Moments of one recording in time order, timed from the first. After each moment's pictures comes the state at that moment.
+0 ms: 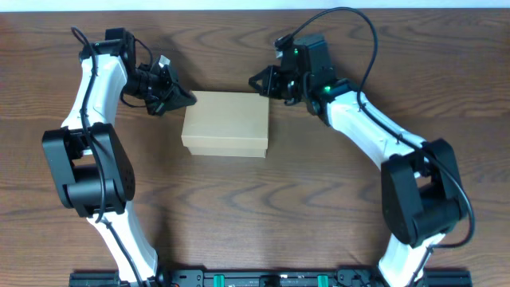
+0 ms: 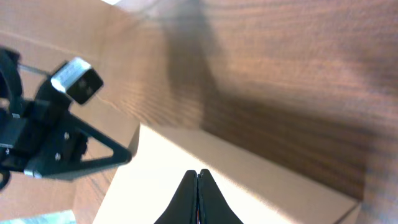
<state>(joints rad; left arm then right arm) 0.10 2.10 1.72 -1.20 0.75 -0.33 0.42 1.93 1.36 -0.12 -0.56 0.65</state>
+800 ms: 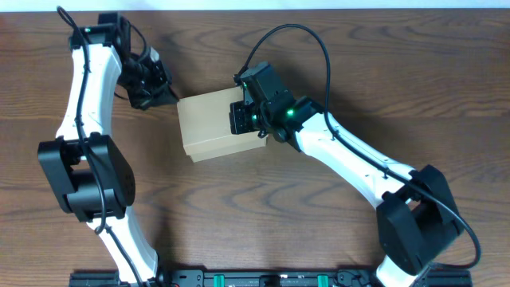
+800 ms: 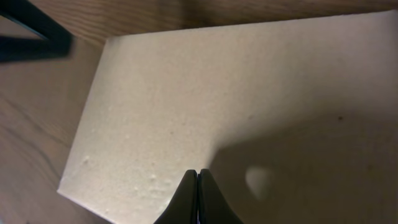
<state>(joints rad) 0.10 2.06 1.89 -1.36 0.49 -0.29 0.67 1.85 1.39 -0.43 -0.23 0.53</state>
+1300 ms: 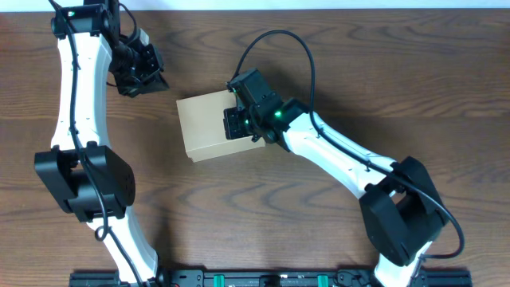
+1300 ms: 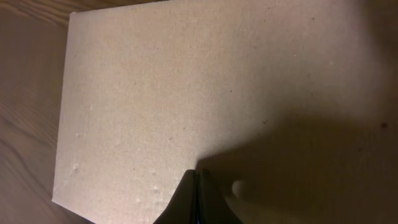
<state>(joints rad) 0.10 2.06 2.08 -1.50 0.41 -0.27 0.71 1.93 1.42 -0.46 -0.19 0.53</state>
